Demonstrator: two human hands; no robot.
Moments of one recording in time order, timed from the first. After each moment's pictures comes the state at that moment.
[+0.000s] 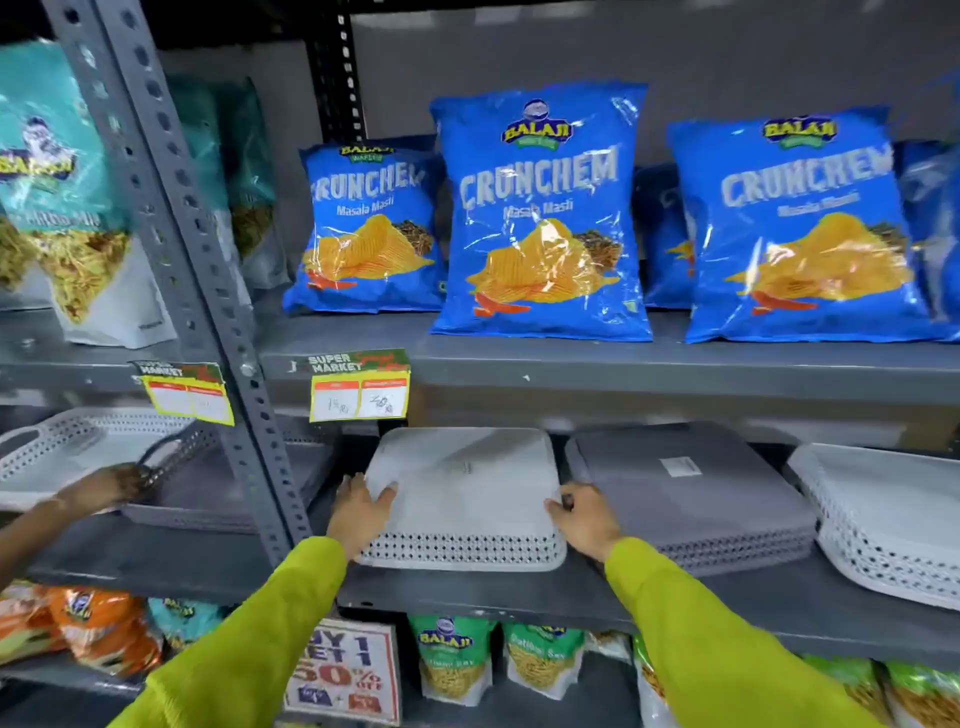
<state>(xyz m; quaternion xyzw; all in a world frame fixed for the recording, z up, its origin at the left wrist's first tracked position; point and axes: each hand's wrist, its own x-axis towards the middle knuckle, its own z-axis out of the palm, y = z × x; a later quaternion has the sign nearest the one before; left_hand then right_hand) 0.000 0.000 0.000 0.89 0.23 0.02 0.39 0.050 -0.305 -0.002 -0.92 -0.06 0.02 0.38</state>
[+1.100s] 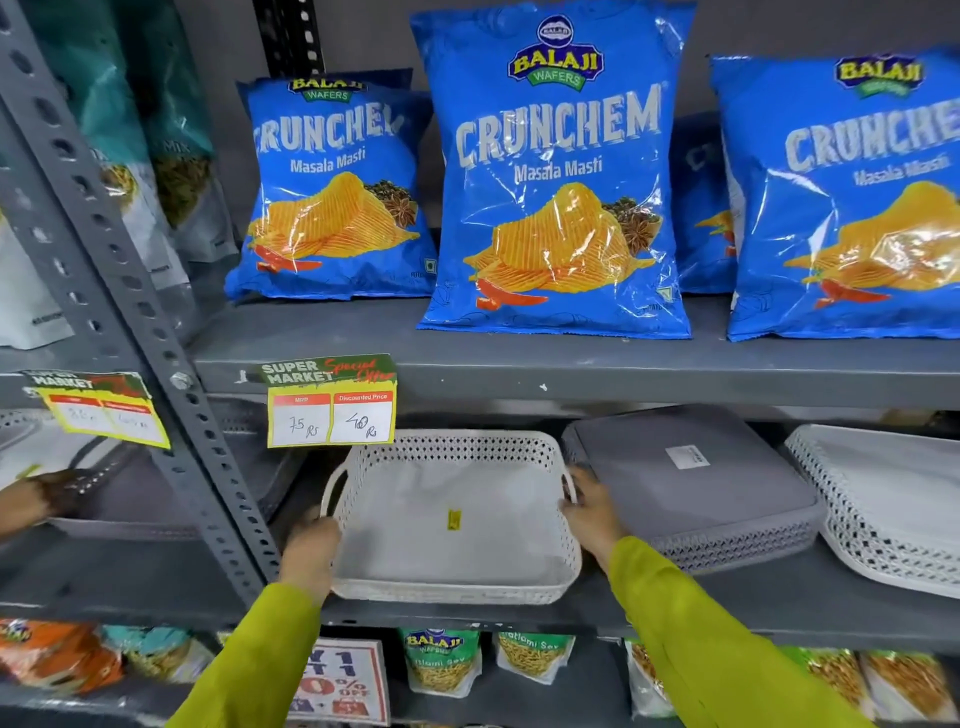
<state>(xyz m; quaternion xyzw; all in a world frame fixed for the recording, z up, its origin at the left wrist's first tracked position) 0.006 0.021 -0.025 0.66 0.41 0.08 0.62 0.081 -0.303 -0.030 -0.82 0.02 0.03 0.57</state>
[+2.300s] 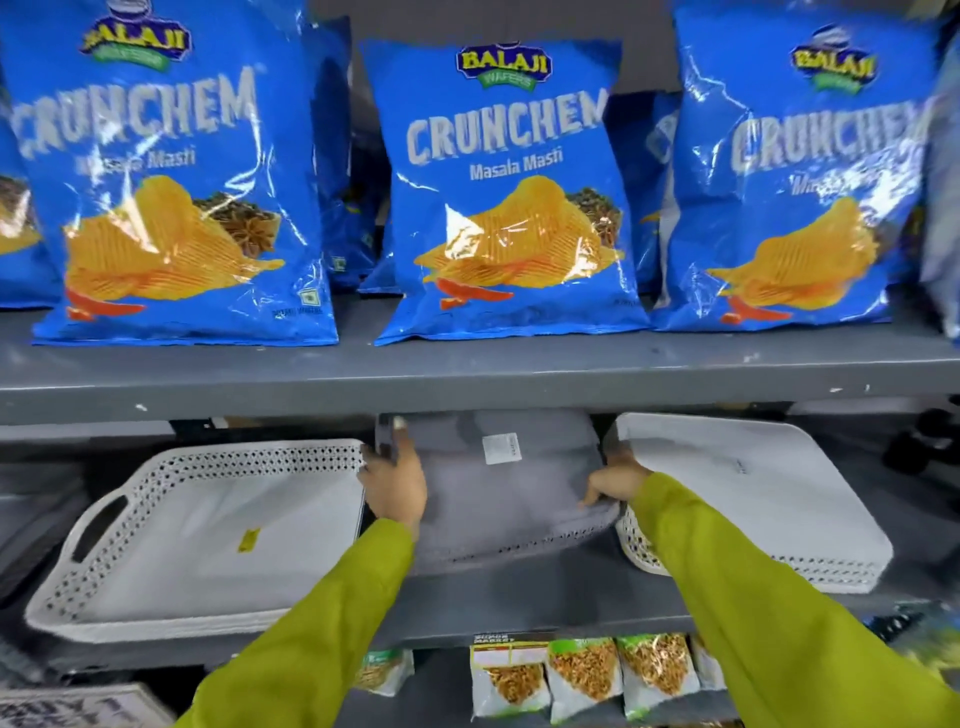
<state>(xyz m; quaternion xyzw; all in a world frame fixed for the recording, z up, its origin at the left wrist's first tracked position) 0.109 -0.350 0.017 0.69 0.30 0.19 0.63 0.147 -0.619 0.010 -0.91 0.13 0.15 0.38</state>
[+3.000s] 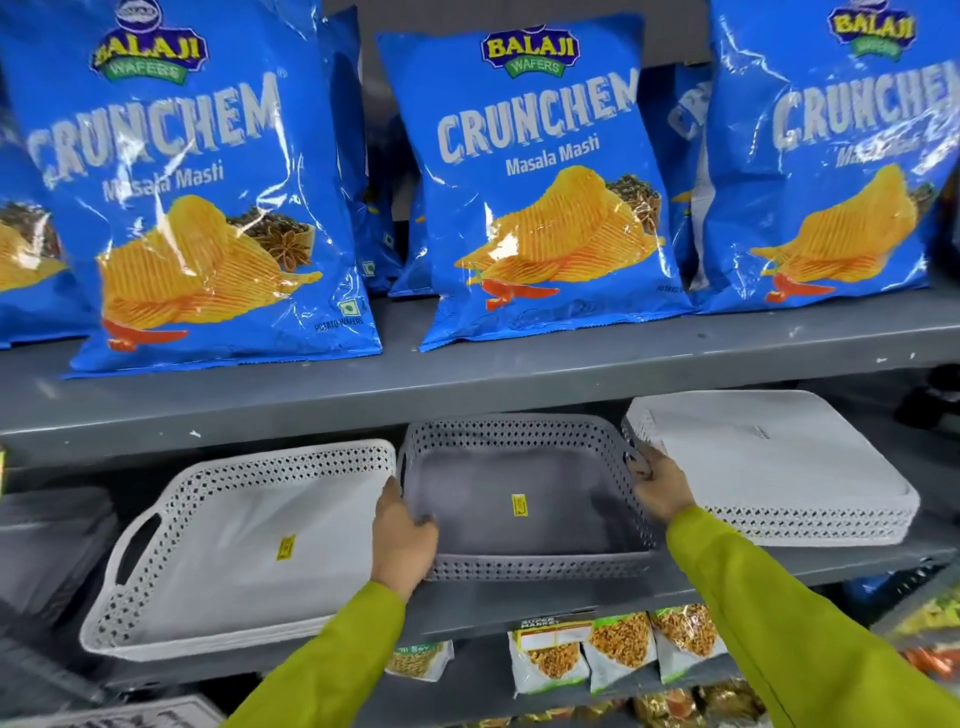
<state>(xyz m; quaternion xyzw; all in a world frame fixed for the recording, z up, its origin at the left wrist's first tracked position) 0.042 -0.299 0.006 0.84 0.16 0.04 0.52 0.114 -0.620 -0.032 -0.88 0.14 -0.04 0.45</state>
